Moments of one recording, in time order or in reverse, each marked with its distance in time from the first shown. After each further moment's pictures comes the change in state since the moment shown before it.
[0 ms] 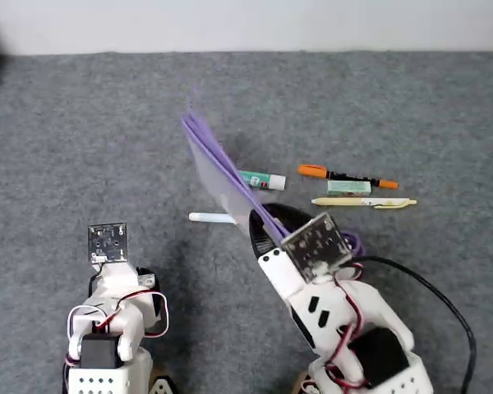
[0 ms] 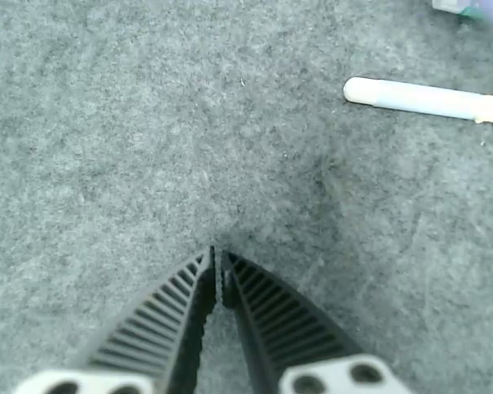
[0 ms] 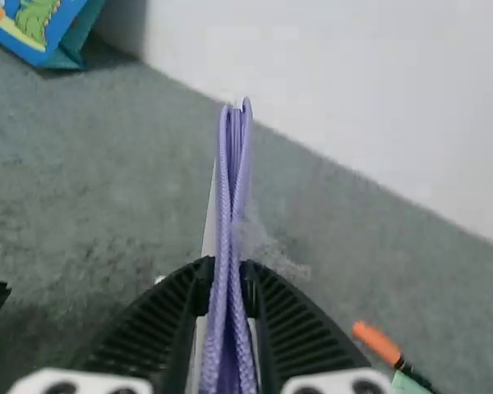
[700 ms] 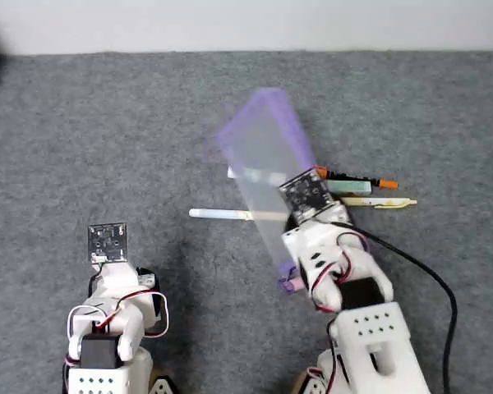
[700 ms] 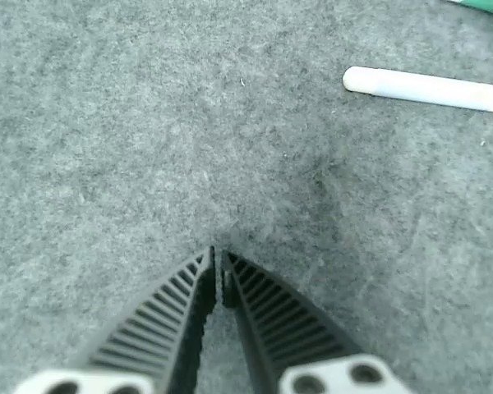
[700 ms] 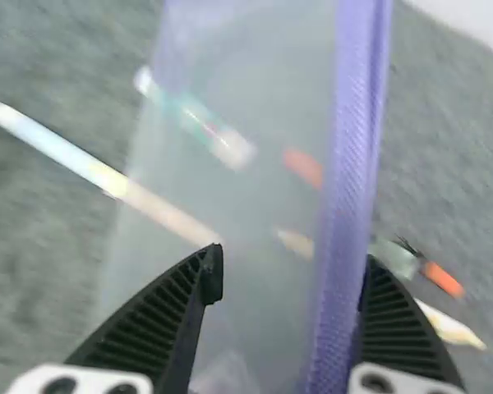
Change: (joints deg) left arm 0.0 0.0 0.0 0.0 0.0; right arm 19.3 29.4 6.9 -14.9 11.0
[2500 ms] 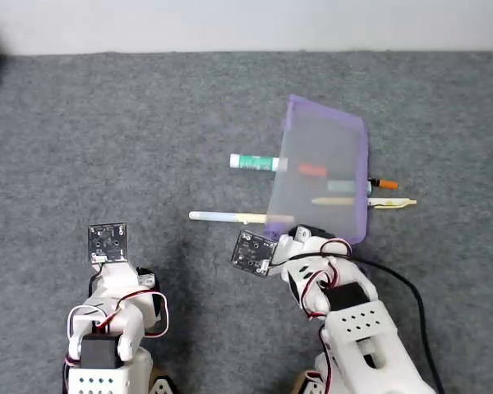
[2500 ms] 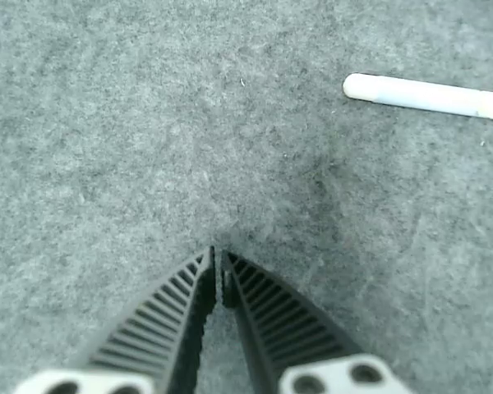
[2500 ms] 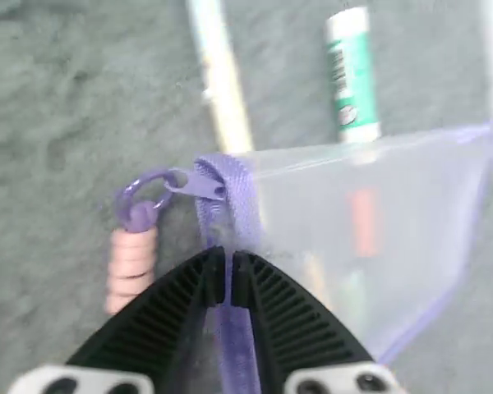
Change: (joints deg) left arm 0.0 0.0 0.0 0.0 0.0; right arm -6.7 3.0 8.4 -8.4 39.6
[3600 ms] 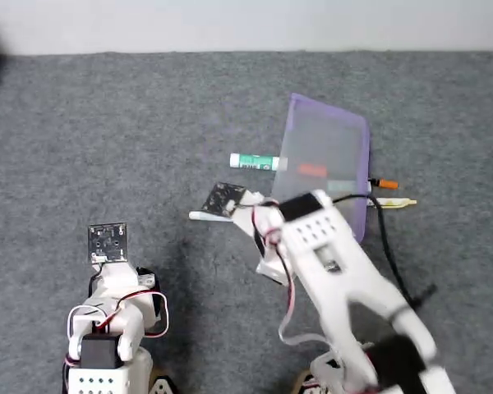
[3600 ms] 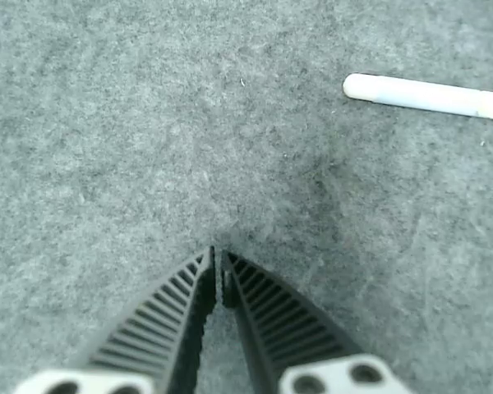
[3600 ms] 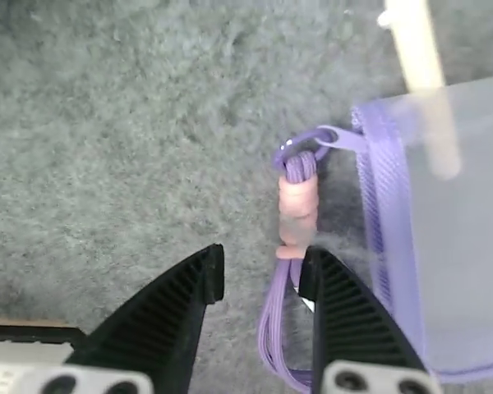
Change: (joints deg) left arm 0.0 0.0 0.0 0.0 0.0; right arm -9.0 41.1 -48.4 52.7 -22.4
